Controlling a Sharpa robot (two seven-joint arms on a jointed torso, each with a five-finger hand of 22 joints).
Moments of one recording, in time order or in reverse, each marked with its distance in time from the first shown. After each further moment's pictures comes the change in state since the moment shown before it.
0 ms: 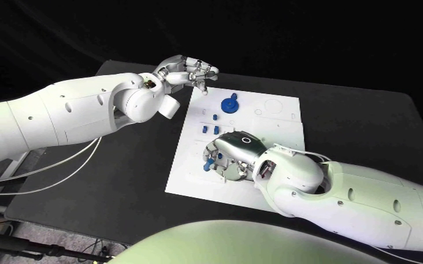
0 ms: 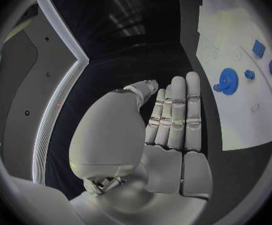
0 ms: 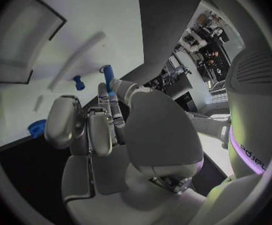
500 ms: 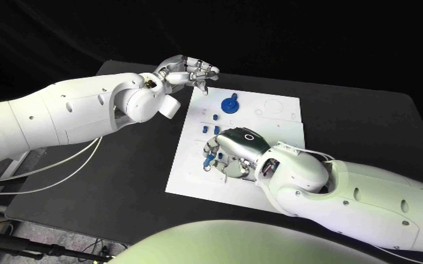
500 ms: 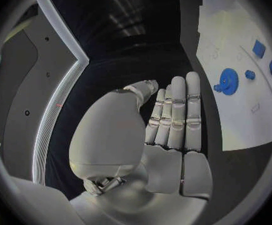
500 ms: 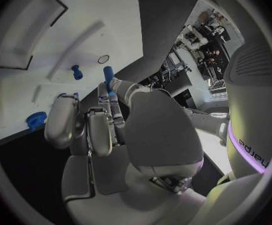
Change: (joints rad) left arm 0.000 0.001 0.000 0.000 0.000 -0.001 0.000; left_hand 0.000 0.000 0.000 0.000 0.000 0.000 0.000 0.000 0.000 0.000 0.000 0.000 0.000 0.000 0.000 0.000 0.000 0.000 0.000 0.000 0.004 0.001; right arm 0.014 -0.016 0.003 0.024 0.005 -0.035 0.002; right_hand 0.004 0.004 0.000 0.000 -0.002 0.002 -0.002 -0.006 0.000 -0.001 -0.001 0.000 -0.001 0.000 0.000 0.000 0.000 0.000 0.000 0.000 0.000 0.000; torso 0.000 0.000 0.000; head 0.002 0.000
